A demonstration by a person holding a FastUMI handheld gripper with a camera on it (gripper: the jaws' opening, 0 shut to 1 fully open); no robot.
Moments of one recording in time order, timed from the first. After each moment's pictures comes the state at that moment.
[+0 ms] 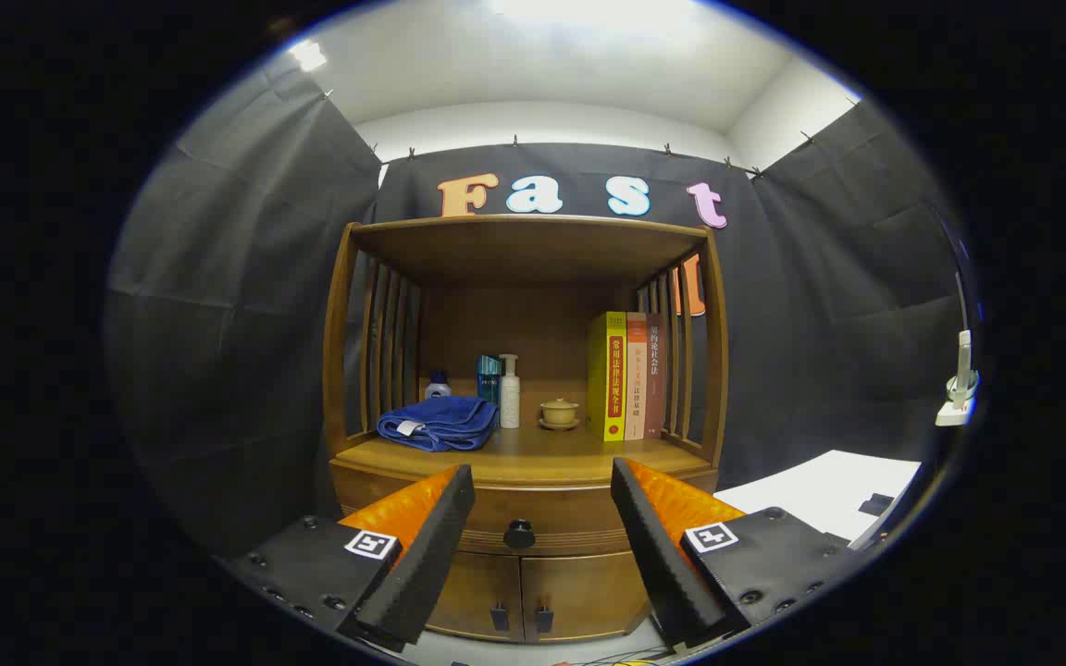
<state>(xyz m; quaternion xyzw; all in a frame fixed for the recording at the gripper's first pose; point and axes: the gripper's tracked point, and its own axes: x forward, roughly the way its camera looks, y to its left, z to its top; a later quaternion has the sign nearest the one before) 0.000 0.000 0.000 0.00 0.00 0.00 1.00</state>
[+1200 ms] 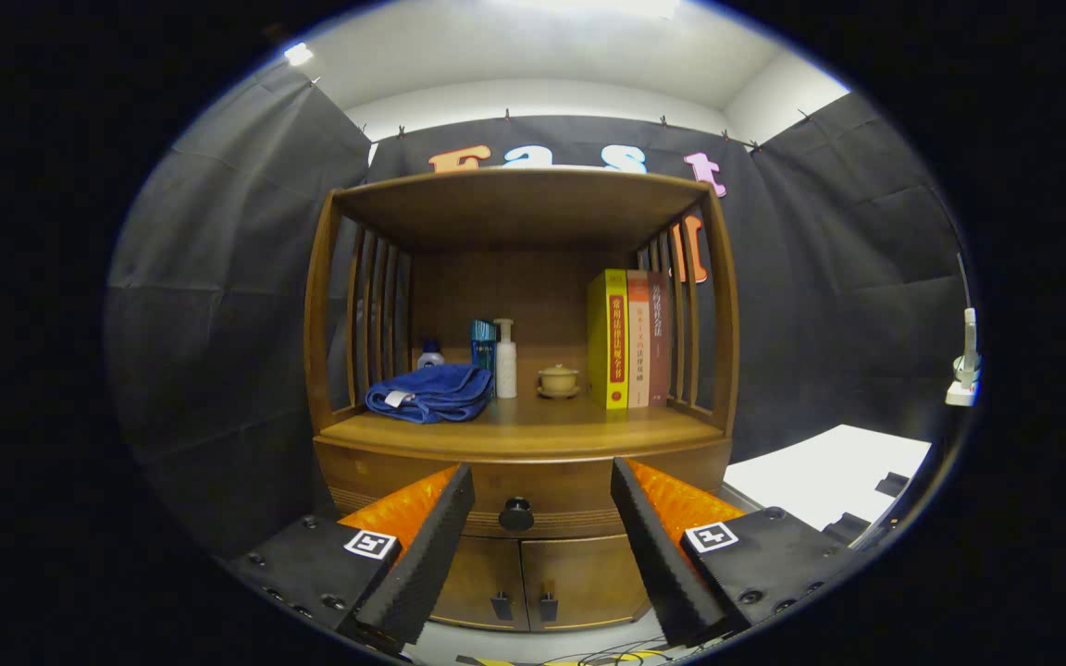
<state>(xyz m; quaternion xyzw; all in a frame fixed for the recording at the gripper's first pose) 0.040 -0.001 -0.056 0.02 0.05 0.00 1.00</state>
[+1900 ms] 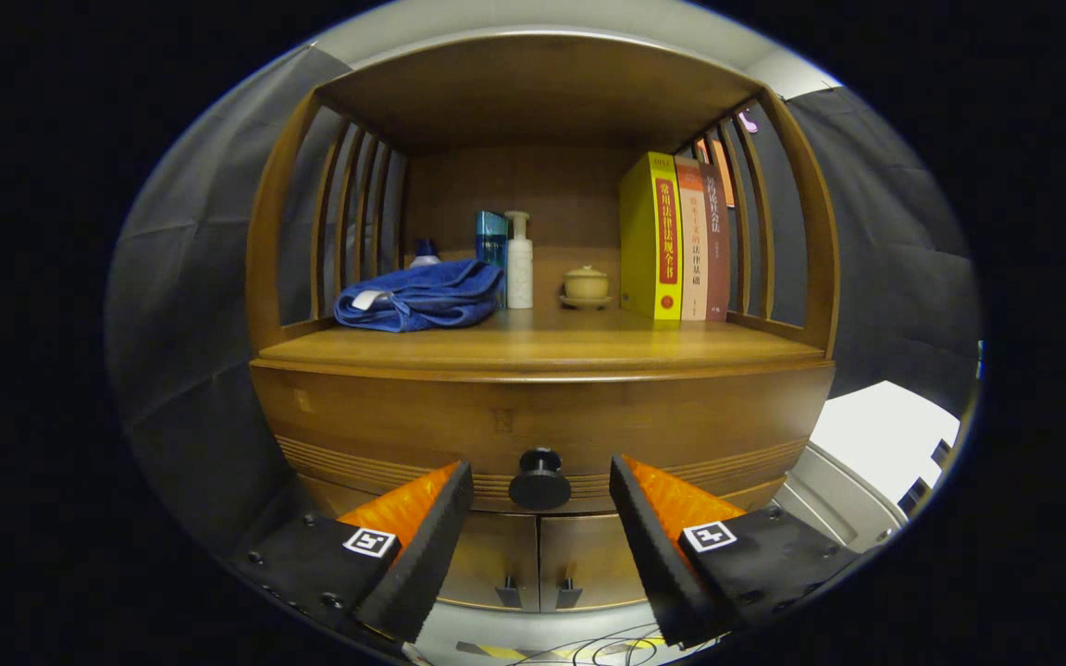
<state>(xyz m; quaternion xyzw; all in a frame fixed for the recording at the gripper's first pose) 0.139 0.019 -0.174 0.00 0.16 0.01 0.99</state>
